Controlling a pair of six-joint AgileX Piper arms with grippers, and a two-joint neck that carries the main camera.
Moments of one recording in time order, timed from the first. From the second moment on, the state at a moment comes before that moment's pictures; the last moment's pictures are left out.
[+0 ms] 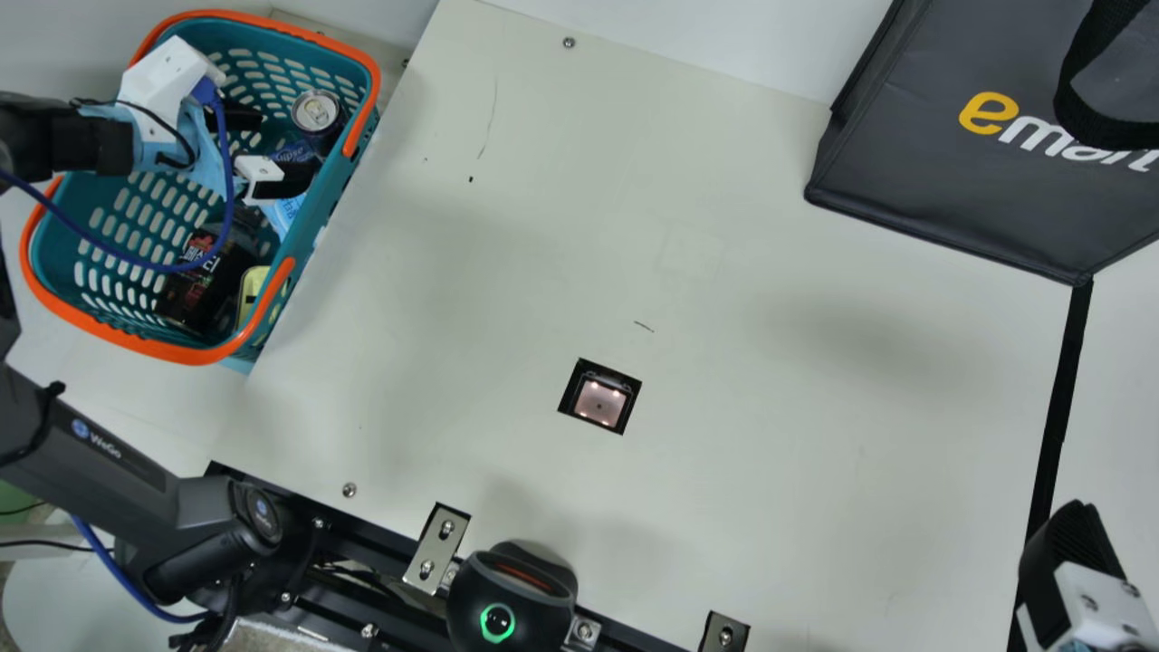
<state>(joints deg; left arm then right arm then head) 45.9 117.5 -71.6 -55.9 55.1 107.0 0.7 42.7 -69.8 -0.8 69.5 0.0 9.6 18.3</state>
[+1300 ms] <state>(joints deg) 41.9 126.7 -78.7 -62.0 57.3 107.3 0.7 42.7 -69.8 -0.8 69.5 0.0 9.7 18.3</state>
